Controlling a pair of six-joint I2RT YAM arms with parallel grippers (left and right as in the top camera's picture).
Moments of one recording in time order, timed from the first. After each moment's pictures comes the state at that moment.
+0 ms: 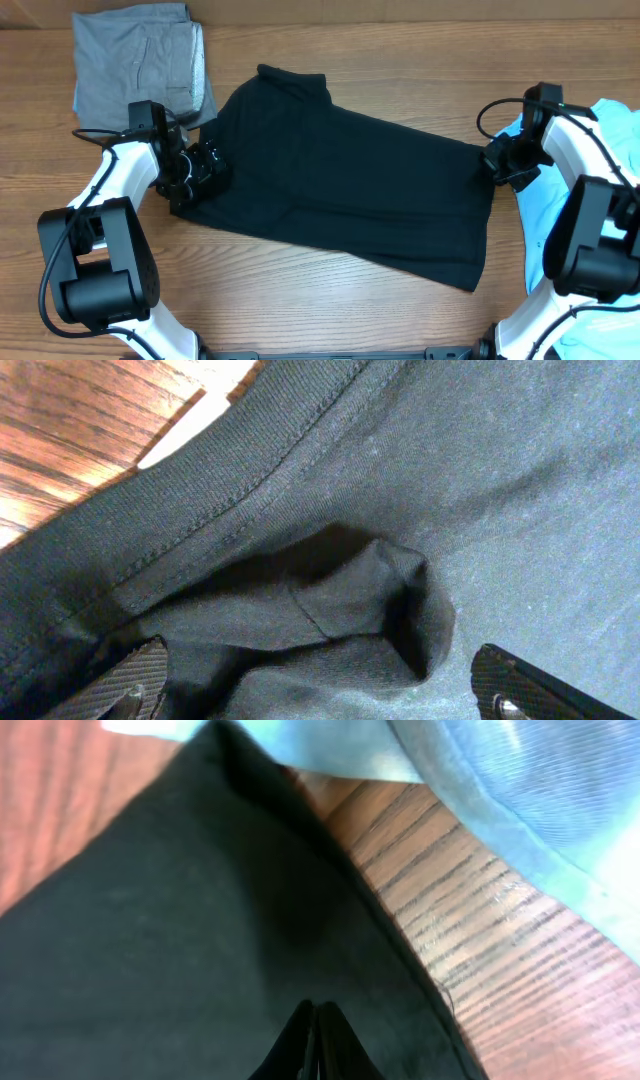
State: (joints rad) left arm 0.17 1.88 1.17 -0.68 0.34 -0.41; right arm -0.21 1.97 1.37 -0.95 -0.15 0.66
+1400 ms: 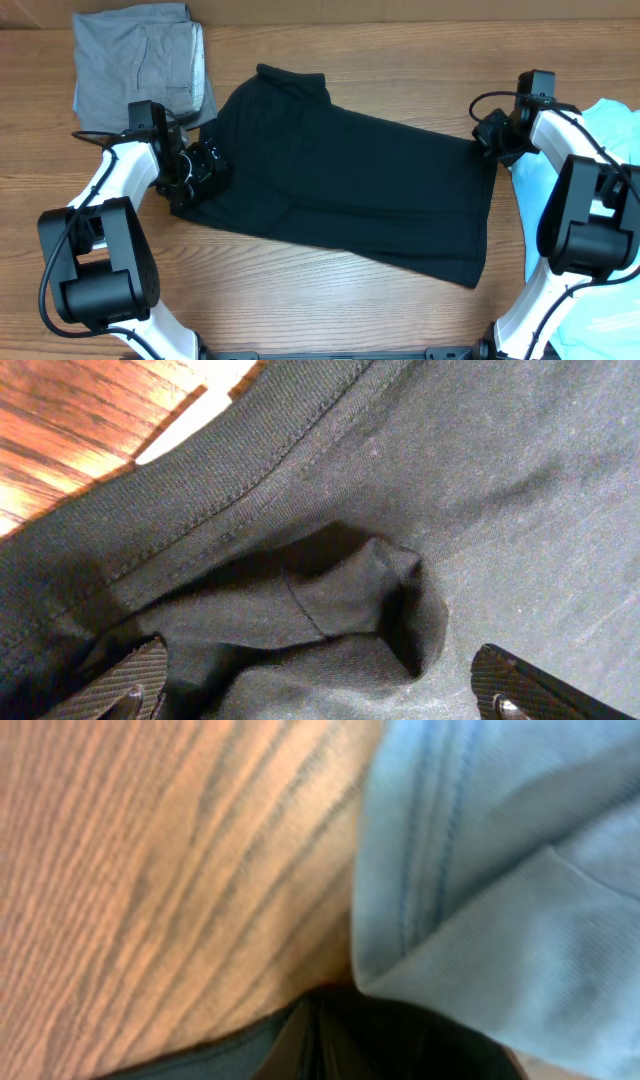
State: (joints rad) left arm 0.17 1.88 1.17 -0.68 0.35 -0.45; right arm -0.20 2.11 1.43 -0.62 -0.17 0.67
